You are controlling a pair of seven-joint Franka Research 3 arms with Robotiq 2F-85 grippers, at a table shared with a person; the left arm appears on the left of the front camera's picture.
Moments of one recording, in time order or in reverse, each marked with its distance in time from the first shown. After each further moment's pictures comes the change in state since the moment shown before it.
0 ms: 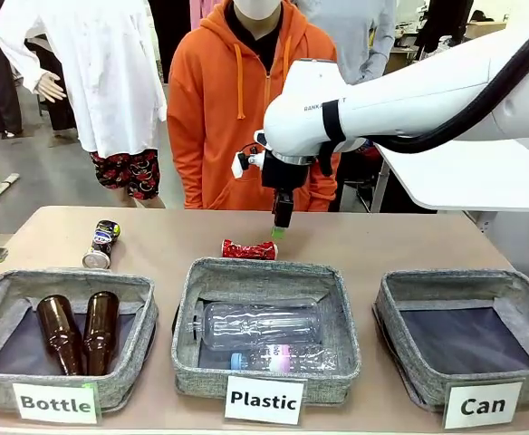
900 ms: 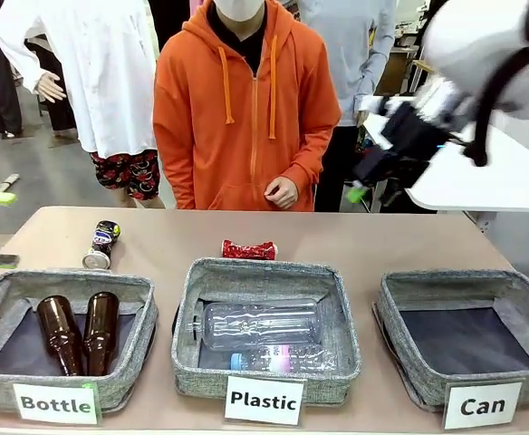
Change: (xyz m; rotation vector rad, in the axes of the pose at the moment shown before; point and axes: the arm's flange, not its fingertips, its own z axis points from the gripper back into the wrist) left arm 0.013 0.013 -0.009 0.063 -0.027 0.023; right arm -0.156 0.083 0.127 0.096 -0.255 -1.007
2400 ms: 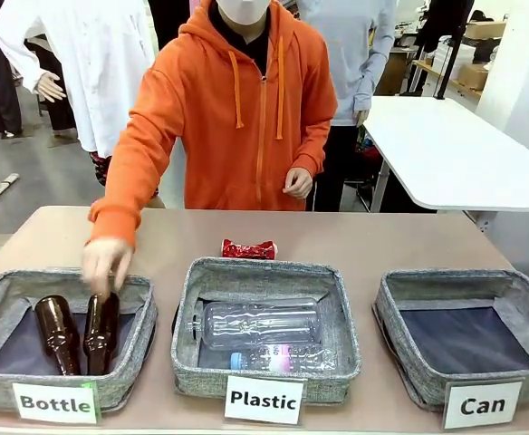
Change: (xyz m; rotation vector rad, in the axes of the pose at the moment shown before) left arm -0.090 -0.133 0.340 -0.138 -0.432 -0.226; right arm -0.275 -0.026 0.174 0.134 -0.948 -0.746
